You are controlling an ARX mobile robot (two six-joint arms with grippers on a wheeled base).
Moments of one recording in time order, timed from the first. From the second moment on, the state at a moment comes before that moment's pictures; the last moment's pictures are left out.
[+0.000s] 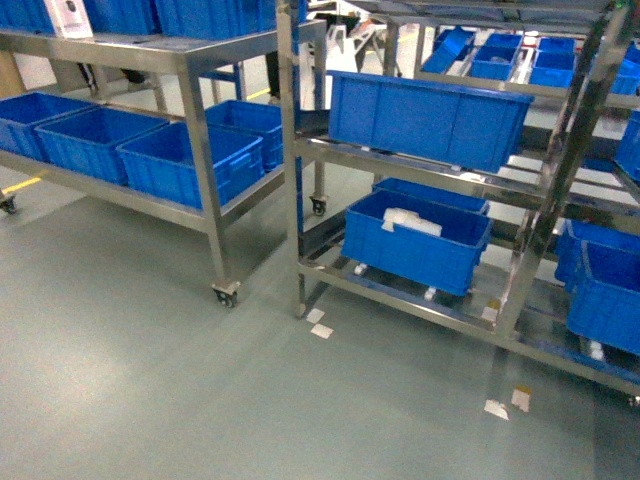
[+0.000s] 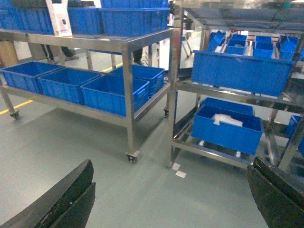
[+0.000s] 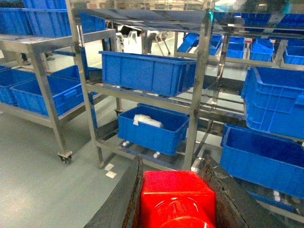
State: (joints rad) left arm 0.00 0.01 0.02 0.00 0.00 0.00; right arm 0.00 0.00 0.01 0.00 0.00 0.00
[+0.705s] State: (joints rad) left arm 0.00 0.01 0.02 0.00 0.00 0.00; right arm 0.00 0.00 0.01 0.00 0.00 0.00
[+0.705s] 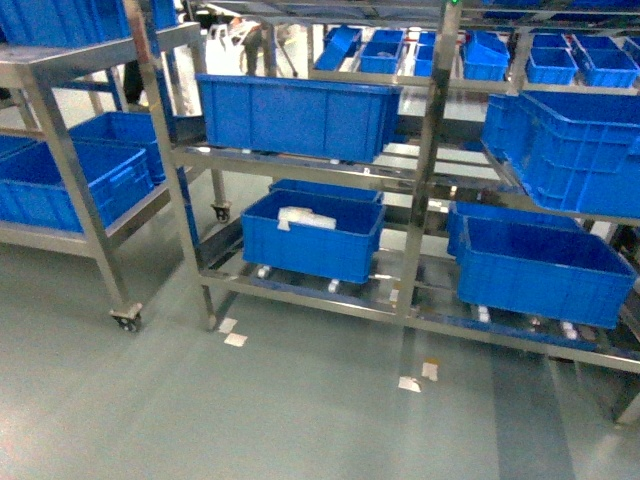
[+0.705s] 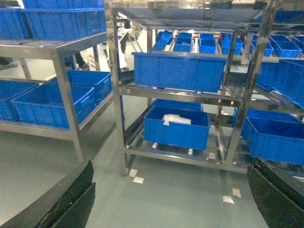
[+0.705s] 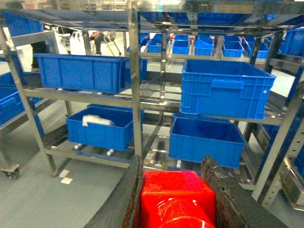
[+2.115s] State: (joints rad) left arm 0.00 0.01 0.02 0.00 0.00 0.00; right arm 0.00 0.00 0.01 -0.01 0.00 0.00
